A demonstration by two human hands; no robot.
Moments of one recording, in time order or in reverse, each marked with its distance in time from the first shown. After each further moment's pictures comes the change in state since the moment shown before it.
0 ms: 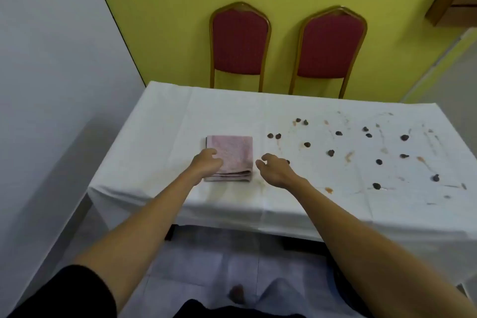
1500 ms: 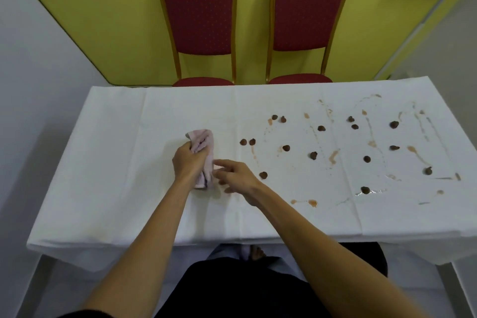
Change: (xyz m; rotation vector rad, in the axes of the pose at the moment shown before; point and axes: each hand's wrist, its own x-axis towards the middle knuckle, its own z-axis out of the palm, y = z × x) left_hand 0.092 0.070 0.046 -0.140 0.310 0.017; right_hand 0.075 0.002 -0.006 0.743 -0.211 0.055
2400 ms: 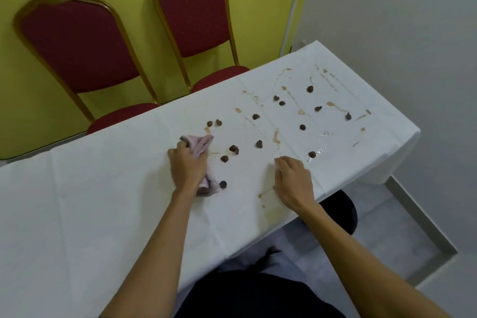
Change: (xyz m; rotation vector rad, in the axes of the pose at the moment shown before) left_hand 0.004 0.053 0.104 0.256 -0.186 0.423; right_hand -0.074 0.111 -0.123 -0.760 0.991 0.083
